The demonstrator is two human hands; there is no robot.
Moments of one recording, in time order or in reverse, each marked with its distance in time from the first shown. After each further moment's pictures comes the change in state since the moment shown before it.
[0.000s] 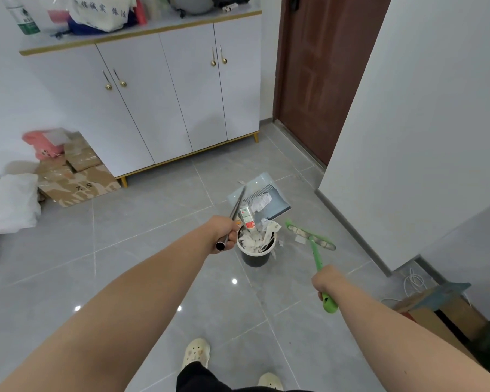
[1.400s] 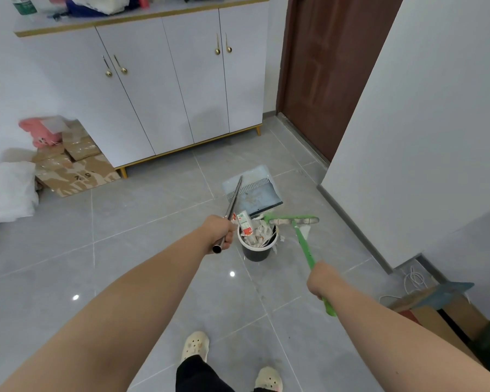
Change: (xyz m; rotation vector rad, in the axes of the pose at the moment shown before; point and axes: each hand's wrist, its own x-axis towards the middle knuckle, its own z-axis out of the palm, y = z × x) left_hand 0.020 -0.020 -0.023 0.048 0.023 0.056; right_hand 0.009 -0.016 0.023 -0.422 0.076 -0.056
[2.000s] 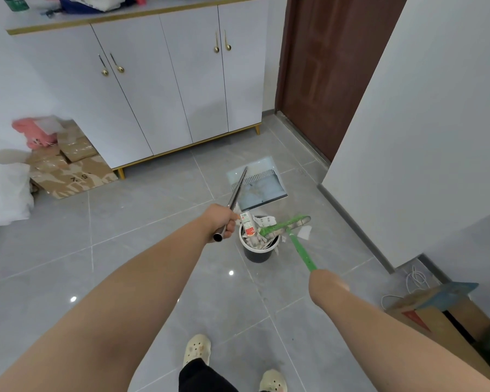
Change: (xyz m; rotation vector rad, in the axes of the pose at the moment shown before) left_hand 0.015 0.035 -0.017 0.016 -0.046 0.043; right_hand 0.009 -0.017 0.013 -0.260 0.058 -0.053
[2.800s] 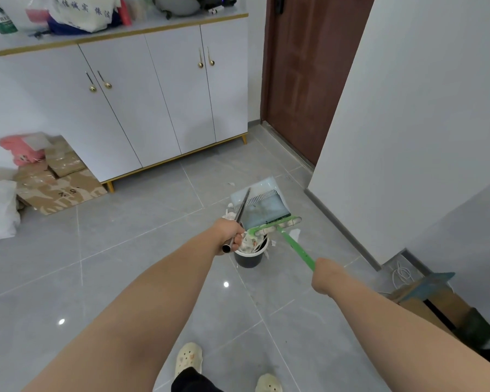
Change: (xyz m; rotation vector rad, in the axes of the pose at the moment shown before) left_hand -0.015 -0.025 0.050 0.015 -0.085 -0.052; right_hand -0.024 0.047 -0.013 0.217 0.034 0.006
